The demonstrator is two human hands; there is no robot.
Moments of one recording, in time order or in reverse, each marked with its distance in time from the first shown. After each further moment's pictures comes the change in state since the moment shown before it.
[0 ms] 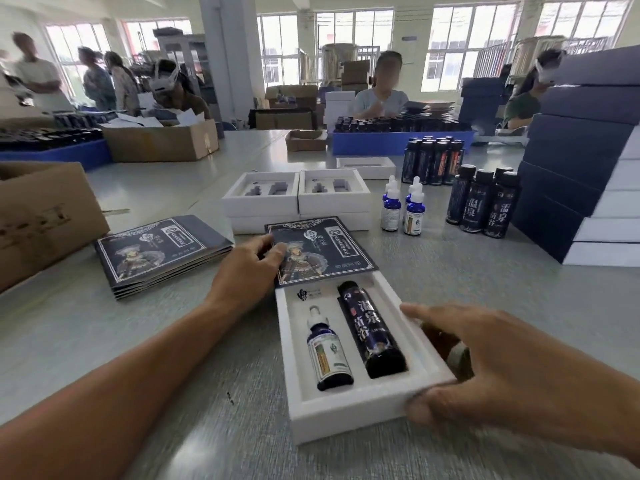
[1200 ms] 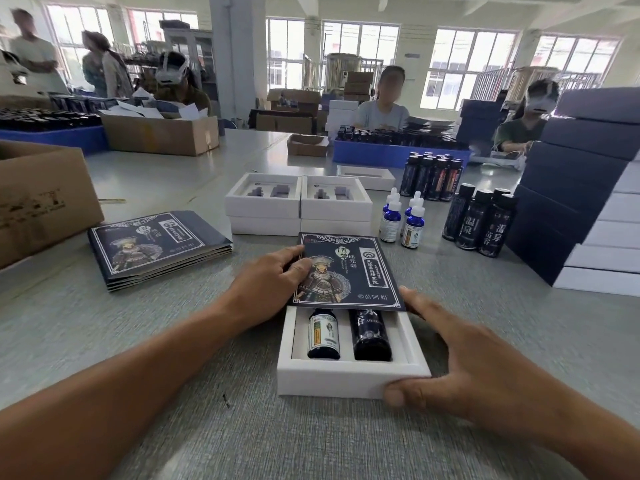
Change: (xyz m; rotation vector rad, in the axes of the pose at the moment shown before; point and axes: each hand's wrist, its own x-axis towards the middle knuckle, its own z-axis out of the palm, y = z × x) left_hand -0.011 0.012 0.006 0.023 -0.206 0.119; right_hand 0.016 0.007 0.014 0.085 0.118 0.058
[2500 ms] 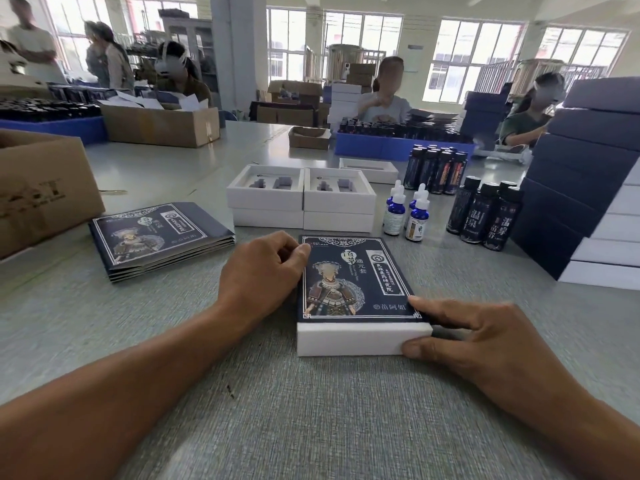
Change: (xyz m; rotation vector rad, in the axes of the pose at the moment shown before) left_hand -0.012 0.009 0.001 0.100 0.330 -0.009; right_hand 0.008 0.027 0.007 0.203 0.227 -0.066
